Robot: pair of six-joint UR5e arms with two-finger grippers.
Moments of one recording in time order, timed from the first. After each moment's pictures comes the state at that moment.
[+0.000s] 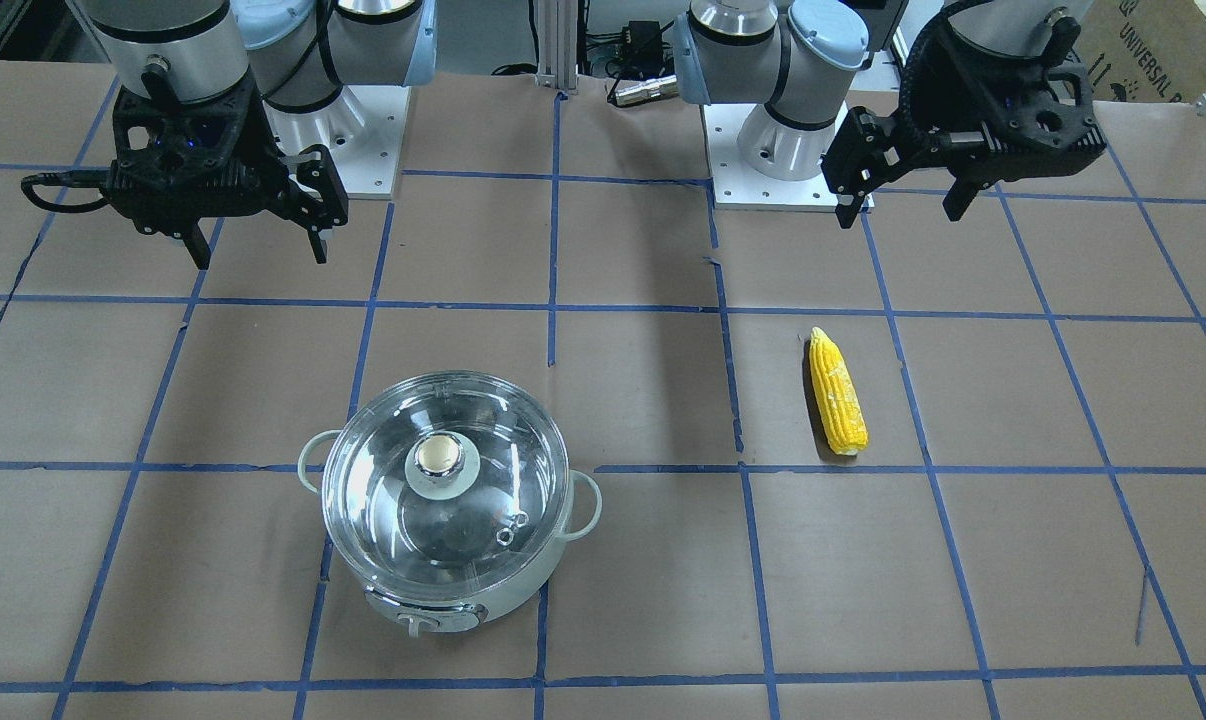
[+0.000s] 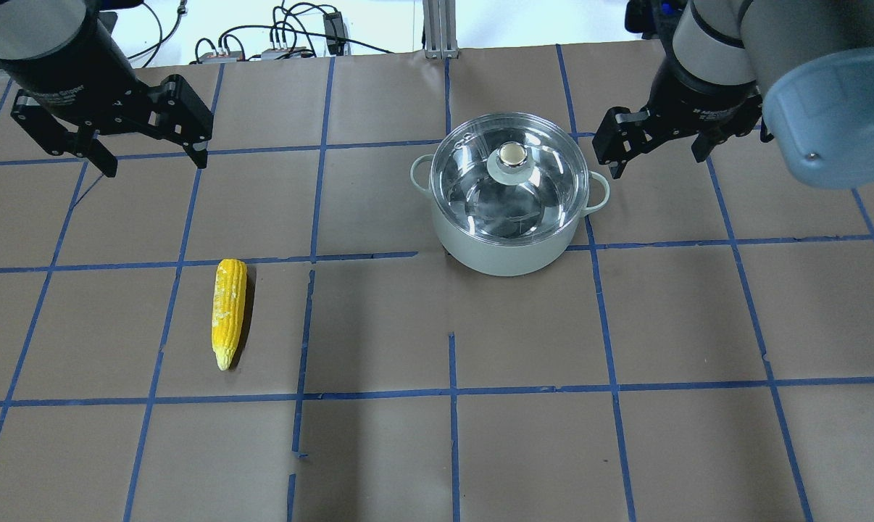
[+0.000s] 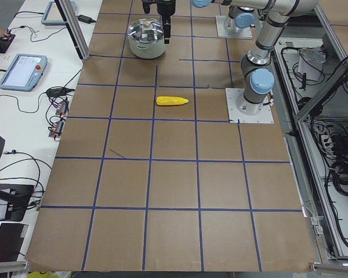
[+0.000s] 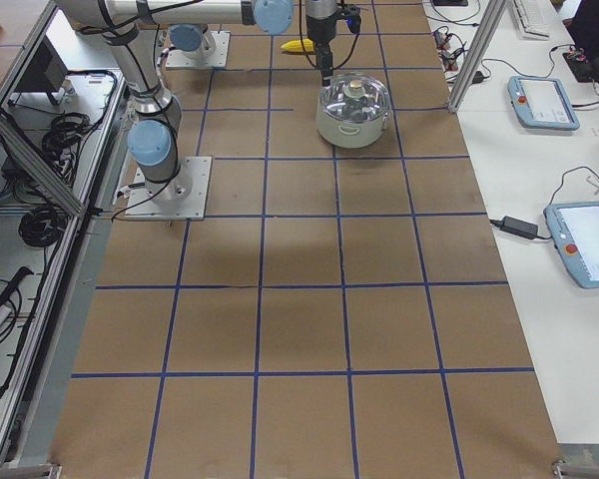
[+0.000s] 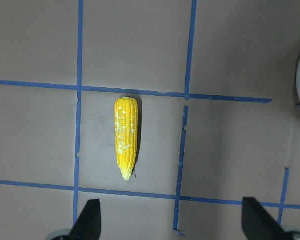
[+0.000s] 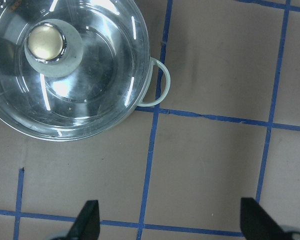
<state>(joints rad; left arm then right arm) -1.50 -1.53 -1.48 -1.69 1.61 -0.02 1.61 -1.61 1.64 -1.70 -1.62 -0.10</state>
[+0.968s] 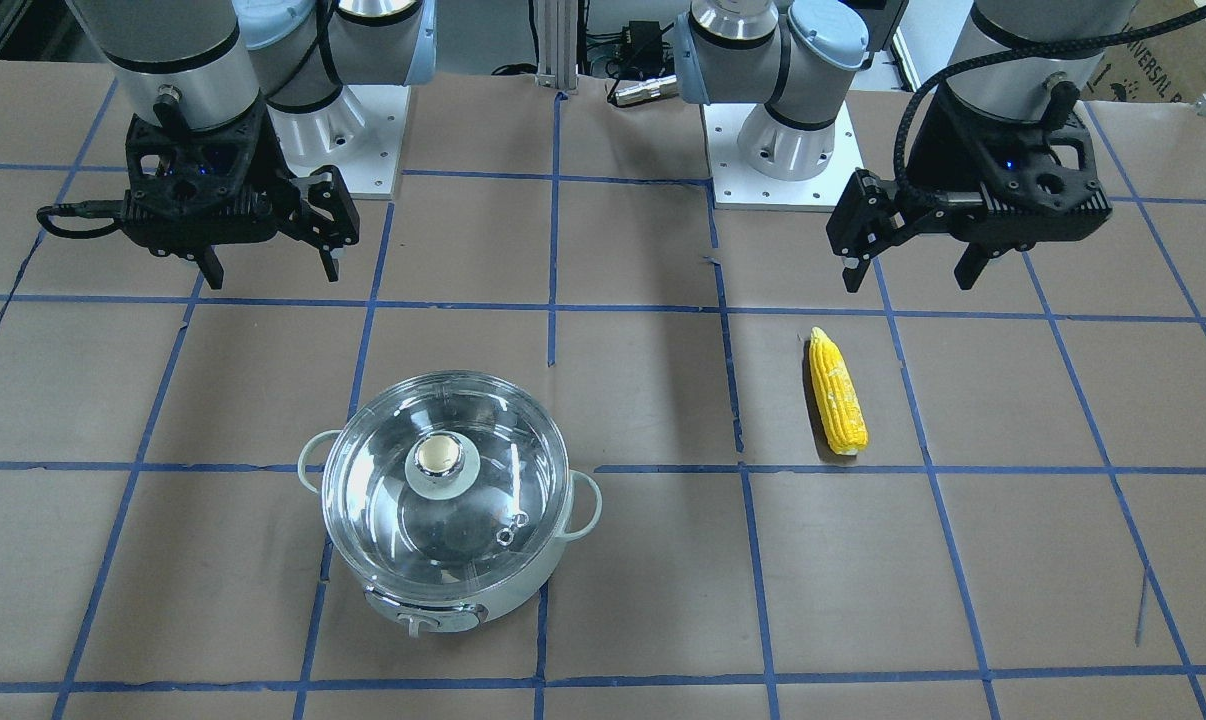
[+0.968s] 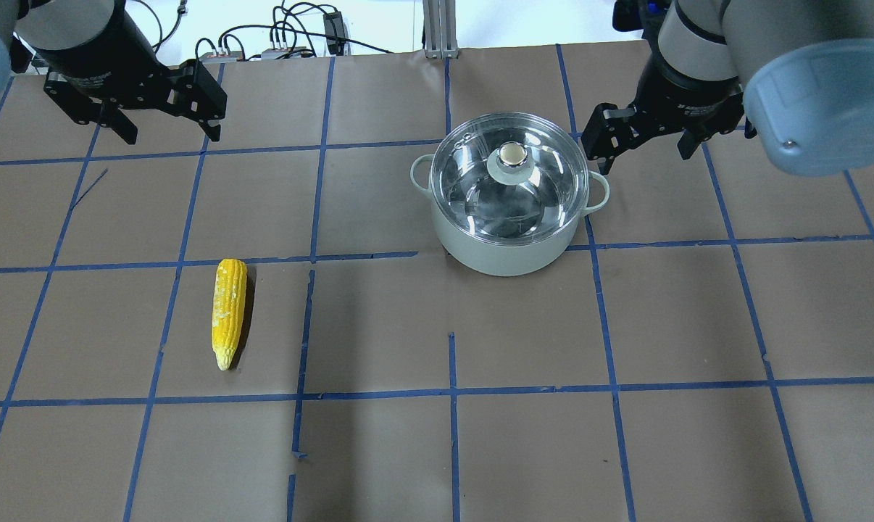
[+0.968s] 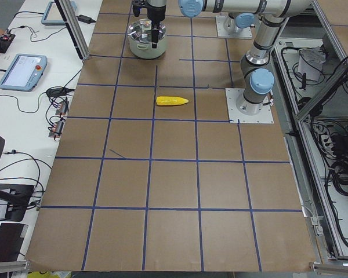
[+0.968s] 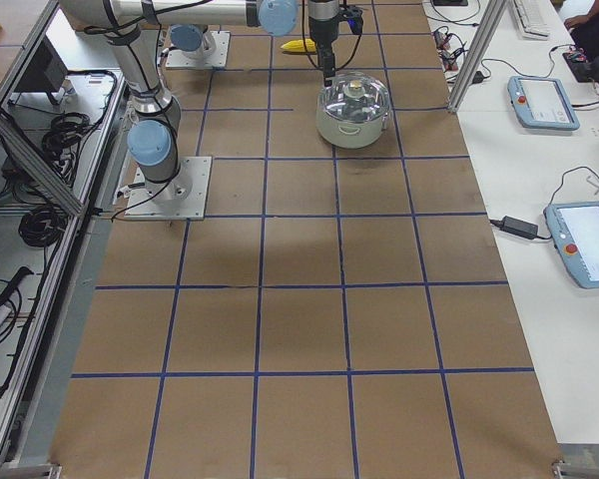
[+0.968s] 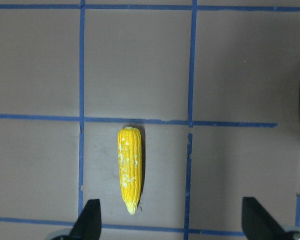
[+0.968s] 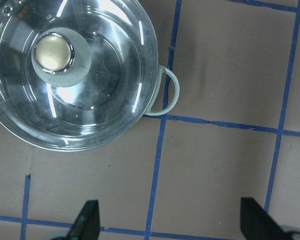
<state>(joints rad) -1.51 -1.58 -1.51 -1.52 1.62 0.06 1.62 -1.55 1.60 -1.71 -1.61 -0.09</state>
